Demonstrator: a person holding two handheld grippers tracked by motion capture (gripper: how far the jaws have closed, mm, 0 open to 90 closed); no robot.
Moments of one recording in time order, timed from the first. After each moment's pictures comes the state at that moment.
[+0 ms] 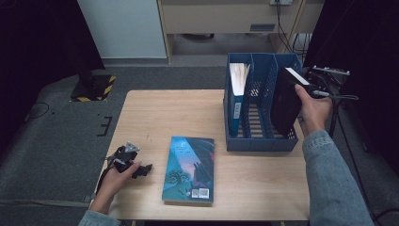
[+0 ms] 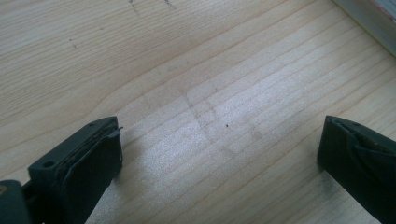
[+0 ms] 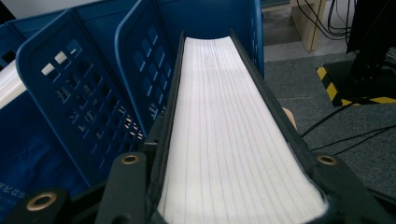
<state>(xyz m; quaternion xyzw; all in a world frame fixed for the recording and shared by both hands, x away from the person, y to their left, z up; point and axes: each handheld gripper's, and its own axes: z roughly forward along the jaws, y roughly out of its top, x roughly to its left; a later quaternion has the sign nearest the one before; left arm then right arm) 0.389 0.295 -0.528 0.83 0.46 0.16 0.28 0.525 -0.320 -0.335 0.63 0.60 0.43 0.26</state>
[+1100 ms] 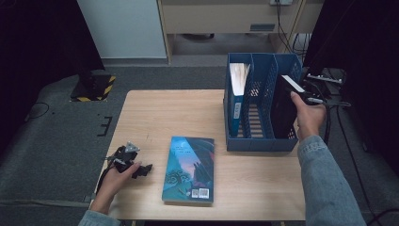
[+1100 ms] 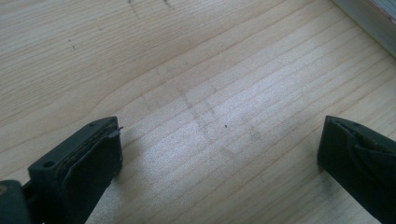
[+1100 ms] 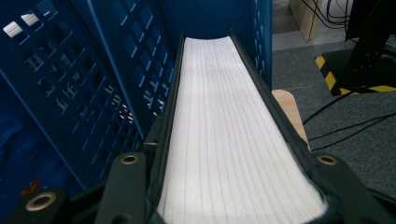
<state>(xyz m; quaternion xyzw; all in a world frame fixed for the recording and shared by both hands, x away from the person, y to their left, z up) 0.389 0.295 -0.528 0.83 0.46 0.16 0.28 0.524 -0.315 -0.362 0.63 0.60 0.42 0.25</state>
